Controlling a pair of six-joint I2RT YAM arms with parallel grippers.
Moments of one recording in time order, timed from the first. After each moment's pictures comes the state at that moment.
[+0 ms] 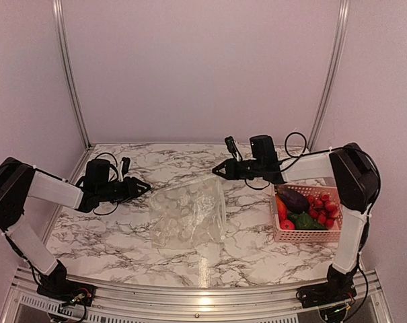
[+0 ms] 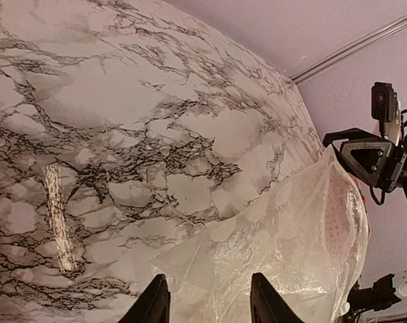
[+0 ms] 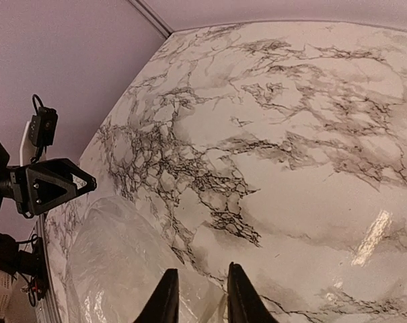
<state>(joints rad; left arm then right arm) -0.38 1.62 0.64 0.48 0.46 -0.63 0.51 1.95 1.21 0.25 -0.58 0.41</state>
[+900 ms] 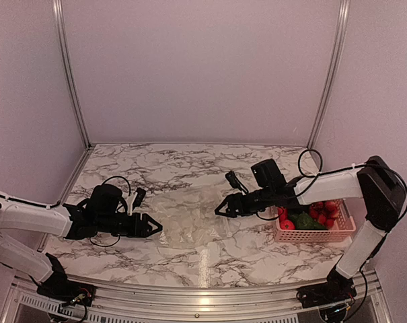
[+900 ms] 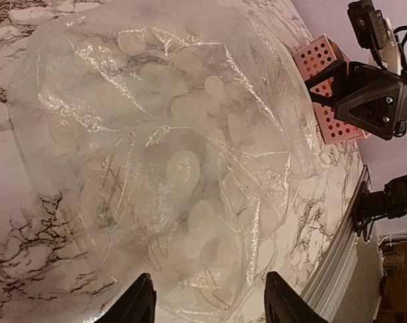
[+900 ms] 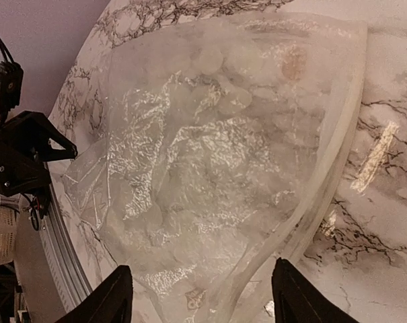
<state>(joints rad) -0.74 1.30 0.45 0.18 0.31 -0.65 0.64 1.67 0.90 0.01 -0.54 0.39</state>
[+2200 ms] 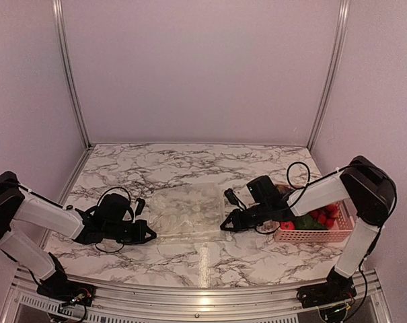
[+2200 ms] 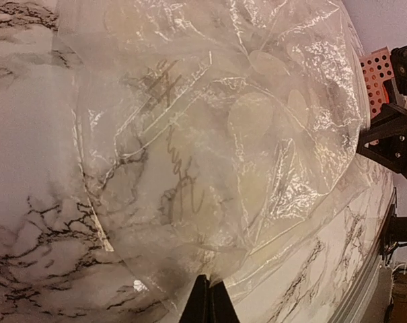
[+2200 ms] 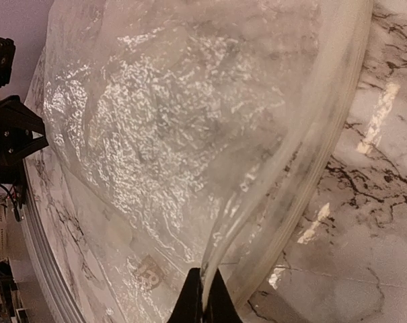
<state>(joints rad) -0.77 1.46 0.39 0.30 0.21 -0.76 0.69 1.75 0.76 0.14 -0.51 0.45</state>
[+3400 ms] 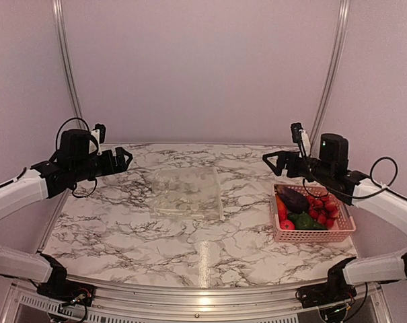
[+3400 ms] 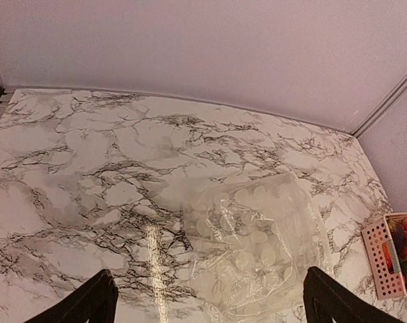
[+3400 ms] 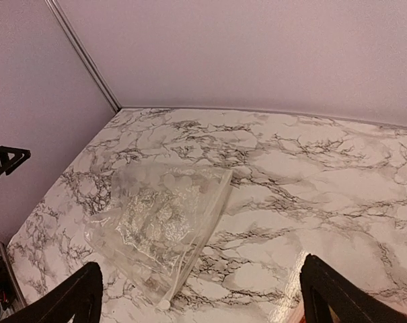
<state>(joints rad) -0.44 1.16 0.86 -0.16 -0.04 -0.43 0.33 1.14 0.81 0.03 -0.36 0.27</state>
